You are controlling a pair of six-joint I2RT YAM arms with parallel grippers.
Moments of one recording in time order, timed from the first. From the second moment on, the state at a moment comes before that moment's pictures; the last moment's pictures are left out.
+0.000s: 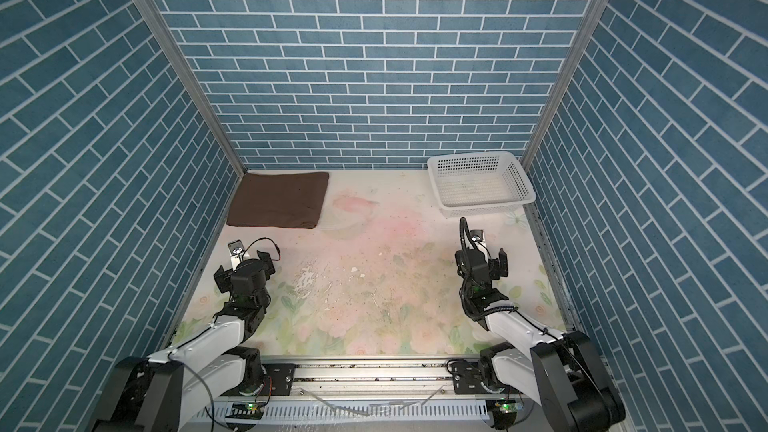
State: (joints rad) left arm -0.13 1.09 0.16 0.53 -0.72 -0.11; right arm 0.36 1.11 0.27 0.40 0.66 -0.07
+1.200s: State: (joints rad) left arm -0.06 1.29 0.23 0.78 -0.43 -0.04; right arm 0.10 1.37 0.46 0.38 0.57 0.13
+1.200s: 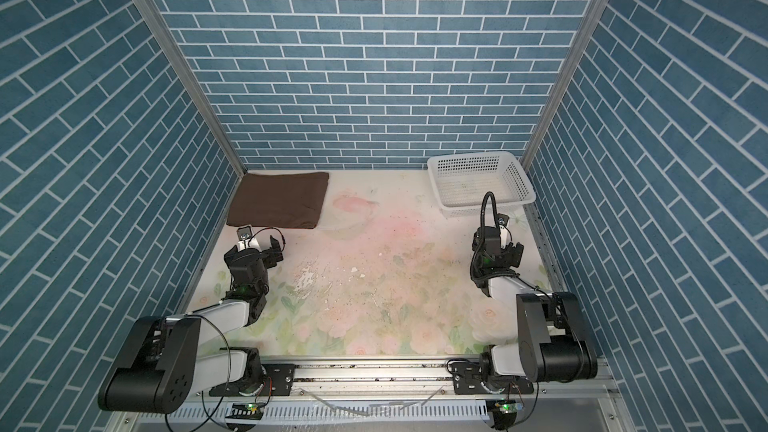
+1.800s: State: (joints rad) left arm -0.05 1.53 0.23 1.07 -0.32 0.00; right arm 0.07 1.32 0.33 0.59 0.47 0.11
